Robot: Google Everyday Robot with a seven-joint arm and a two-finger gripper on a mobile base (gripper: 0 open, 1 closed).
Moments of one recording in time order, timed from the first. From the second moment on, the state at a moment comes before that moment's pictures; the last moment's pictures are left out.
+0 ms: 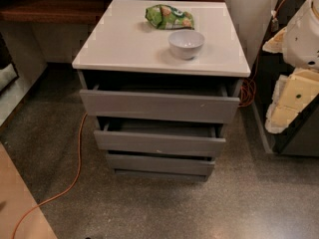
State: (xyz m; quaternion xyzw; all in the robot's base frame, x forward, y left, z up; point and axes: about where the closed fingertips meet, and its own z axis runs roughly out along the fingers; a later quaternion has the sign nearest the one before) arm 0.438 -0.217 0.976 -0.60 0.78 -0.03 0.16
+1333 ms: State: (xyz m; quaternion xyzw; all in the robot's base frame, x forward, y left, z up) arm 0.475 -0.220 0.879 -0.67 0.72 0.02 0.17
